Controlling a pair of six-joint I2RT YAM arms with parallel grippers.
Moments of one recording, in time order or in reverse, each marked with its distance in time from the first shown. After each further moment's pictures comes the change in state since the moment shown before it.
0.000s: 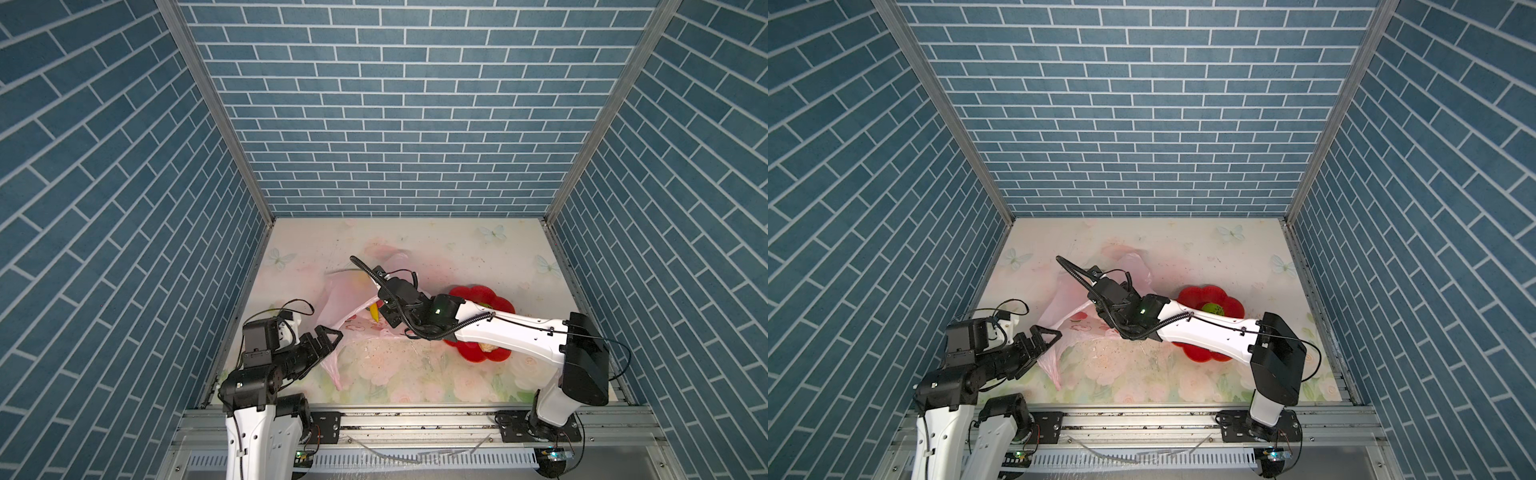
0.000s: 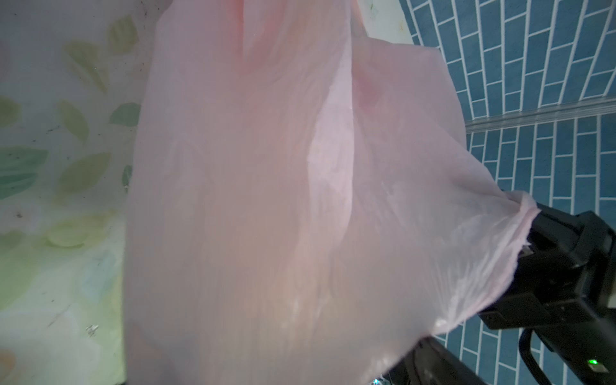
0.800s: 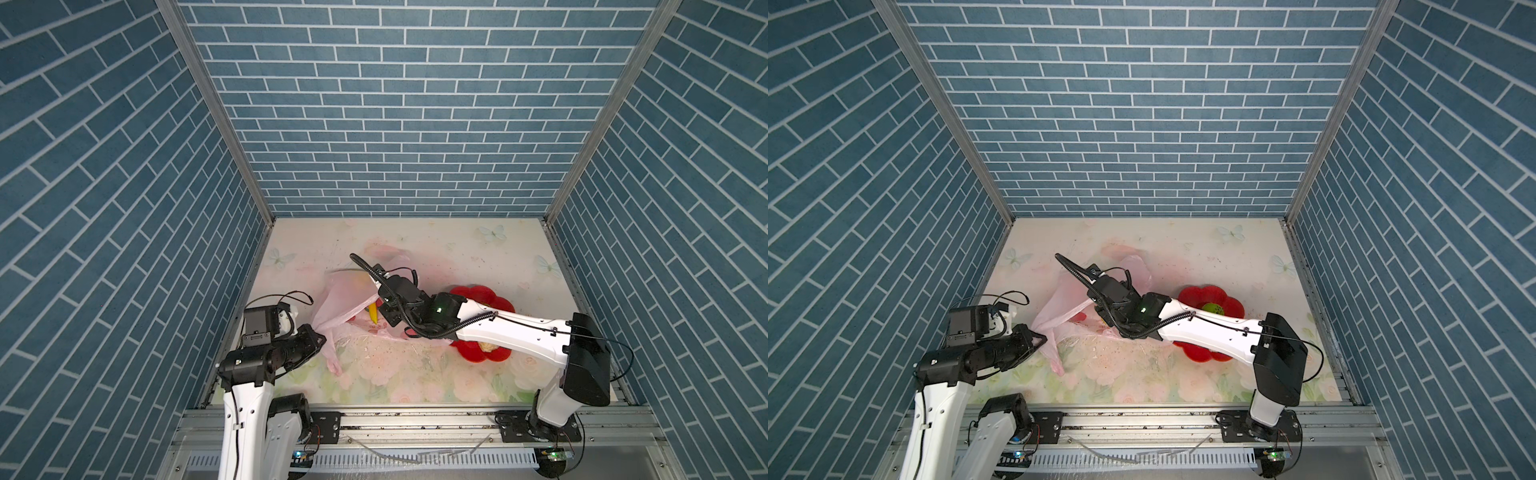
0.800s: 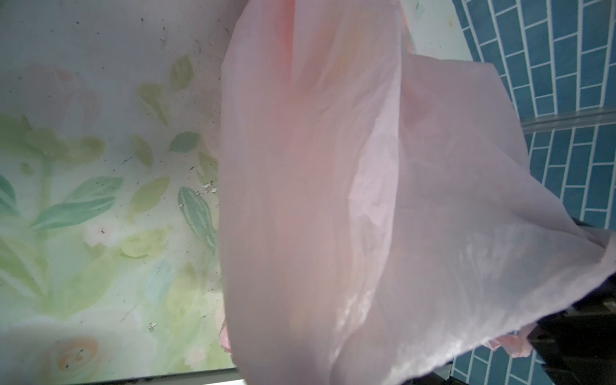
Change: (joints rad) left arm 0.000 0.163 0.052 -0.002 -0.103 0.058; right arm 0.000 -0.010 0.027 -0.034 -0.022 -0.039
